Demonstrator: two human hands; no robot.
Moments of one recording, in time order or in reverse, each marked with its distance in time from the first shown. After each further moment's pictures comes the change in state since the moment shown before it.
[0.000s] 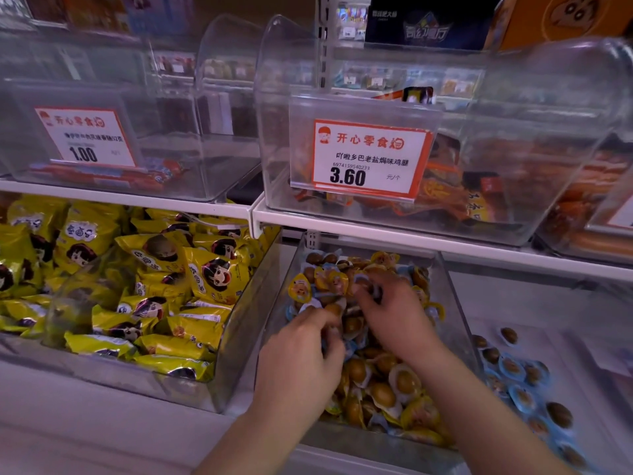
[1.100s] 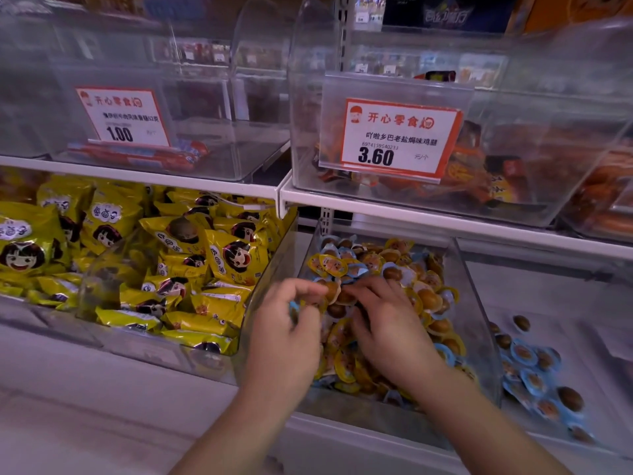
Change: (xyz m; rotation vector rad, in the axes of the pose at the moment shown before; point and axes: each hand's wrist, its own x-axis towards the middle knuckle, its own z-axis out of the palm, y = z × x) left_hand -0.015 -0.006 -0.037 -0.673 0.167 -0.232; right_hand -0.048 -0.017 0.016 -0.293 -0.091 -0.276
